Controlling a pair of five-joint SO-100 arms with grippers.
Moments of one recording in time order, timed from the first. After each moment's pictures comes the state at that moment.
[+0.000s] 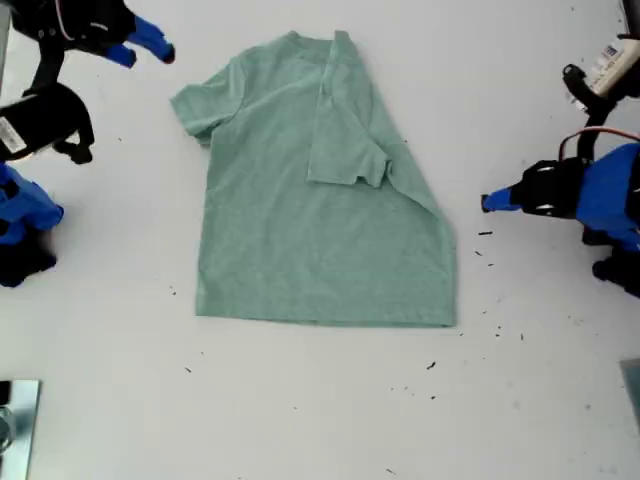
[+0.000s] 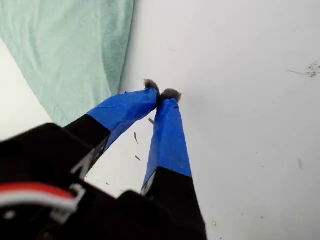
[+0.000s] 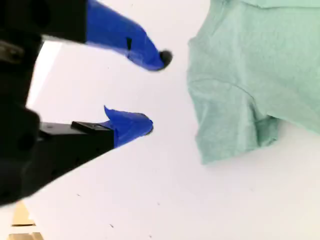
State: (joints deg) arm 0 -51.9 116.6 94.4 89.4 42.2; arm 1 21.8 200.7 174.5 77.0 -15.6
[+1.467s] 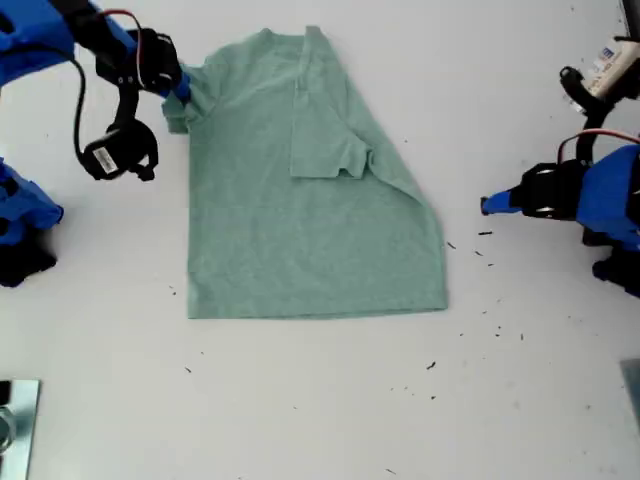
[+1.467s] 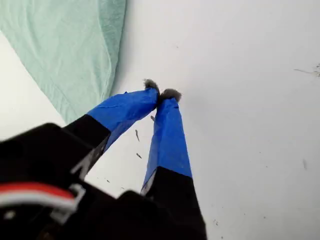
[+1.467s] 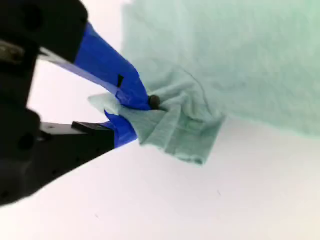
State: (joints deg) arm 0 -54.0 104.4 115.8 56.3 44.8; arm 1 20.7 200.7 174.5 77.0 -15.4
